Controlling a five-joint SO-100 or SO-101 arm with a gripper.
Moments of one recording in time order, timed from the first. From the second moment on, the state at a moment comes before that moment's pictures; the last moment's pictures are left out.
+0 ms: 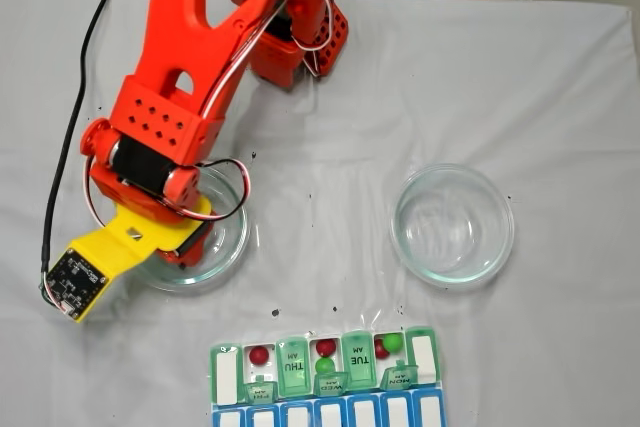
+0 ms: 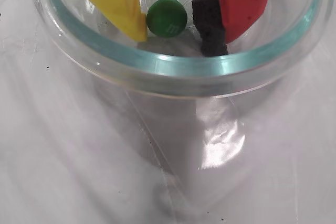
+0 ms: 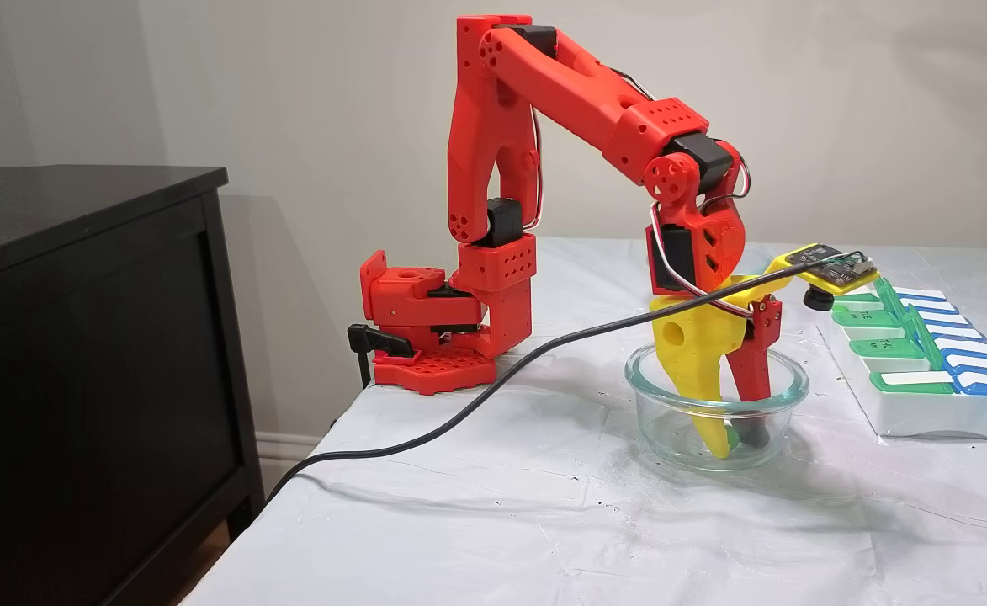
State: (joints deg) arm 28.8 107.0 120.1 51.1 -84.8
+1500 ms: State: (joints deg) arm 6.3 111.9 117.7 29.2 -30.8
